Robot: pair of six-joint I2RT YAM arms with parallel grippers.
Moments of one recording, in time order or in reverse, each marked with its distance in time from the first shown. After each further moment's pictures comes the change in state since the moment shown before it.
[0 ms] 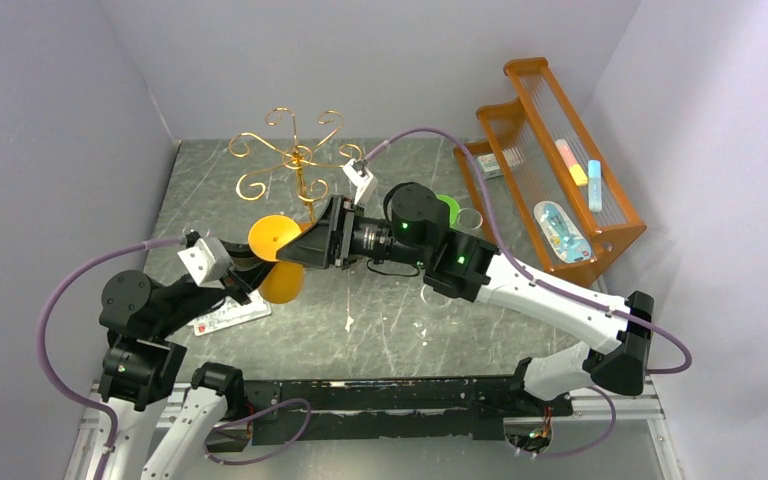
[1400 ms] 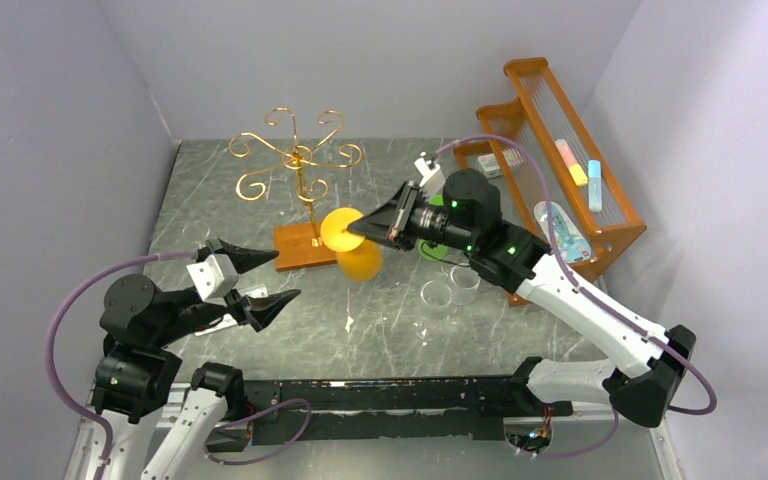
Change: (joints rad) left arm -0.002 -0.039 0.020 -0.200 0.097 0.078; right arm -0.237 -0.177 -0.146 -0.171 -0.043 0.225
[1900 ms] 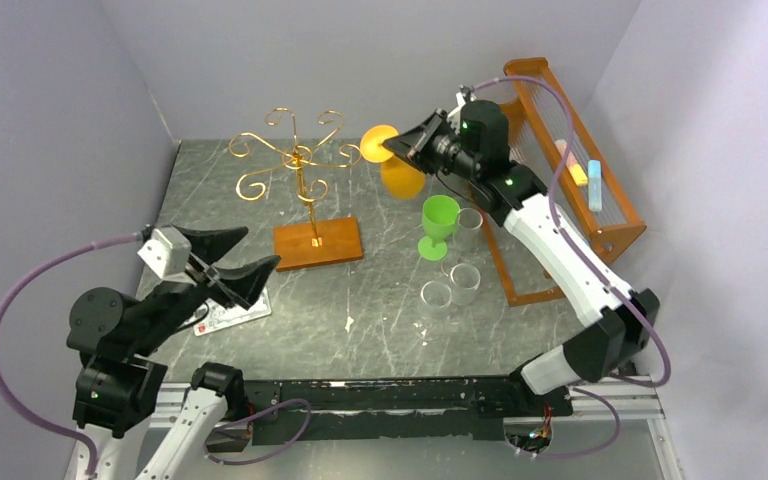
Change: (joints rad) left arm 0.000 0.011 0.111 0.055 -0.249 -0.259; right arm -0.344 0.233 0.286 -0.109 0.106 -0.187
